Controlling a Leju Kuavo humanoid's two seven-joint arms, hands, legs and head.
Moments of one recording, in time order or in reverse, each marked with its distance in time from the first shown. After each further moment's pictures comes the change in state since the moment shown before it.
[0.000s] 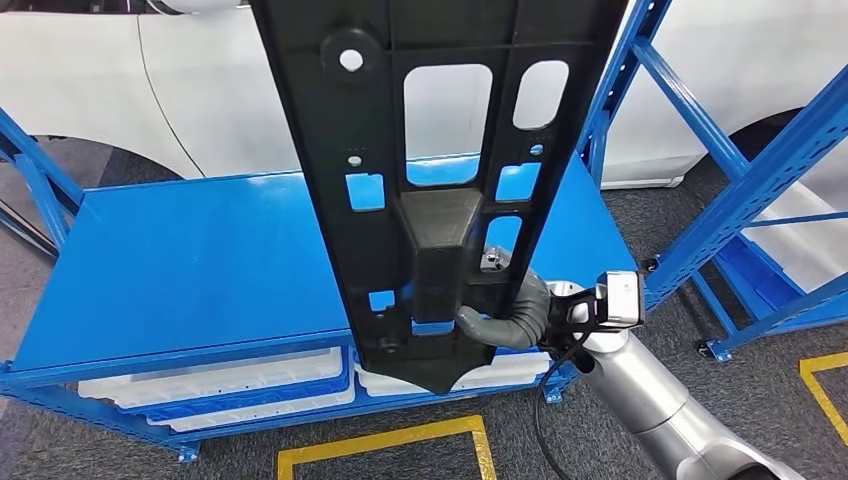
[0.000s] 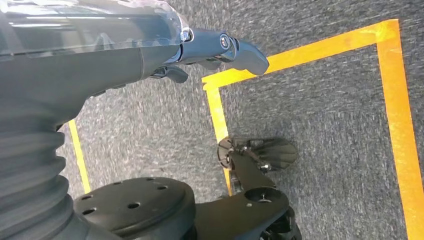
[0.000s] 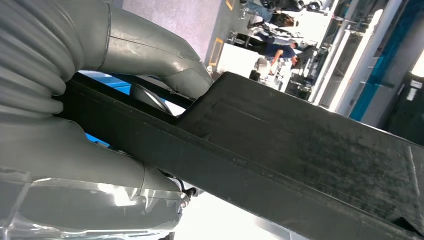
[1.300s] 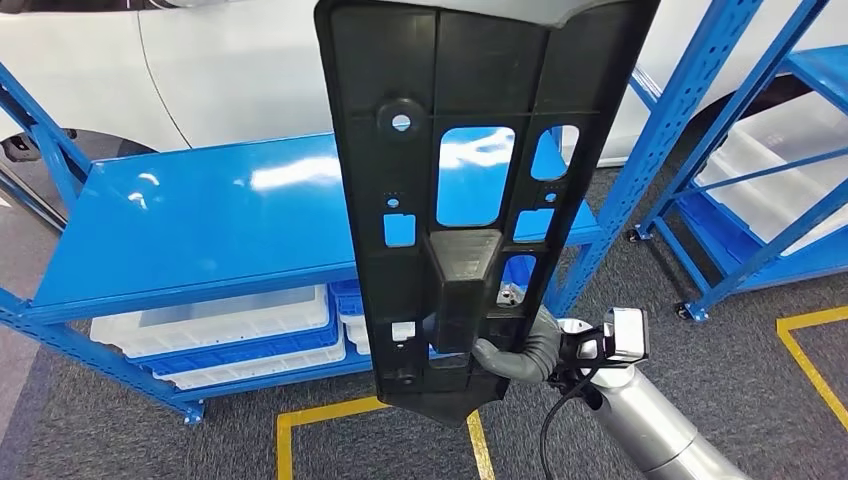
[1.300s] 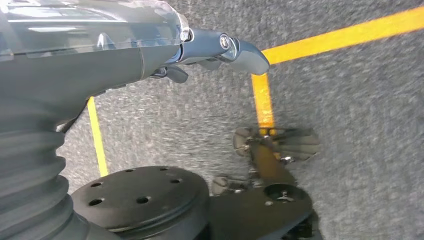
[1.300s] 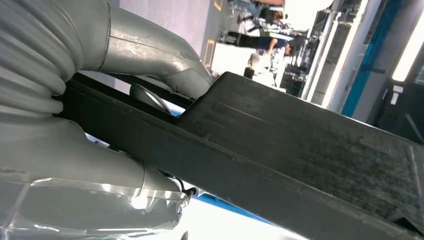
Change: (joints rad) left arm 0.025 -0.007 0.050 0.000 0.031 -0.014 -0.003; right arm 0.152 -0.011 -0.045 0.007 0.040 0.028 -0.055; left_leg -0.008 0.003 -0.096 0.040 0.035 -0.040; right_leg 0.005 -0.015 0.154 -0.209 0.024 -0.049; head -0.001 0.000
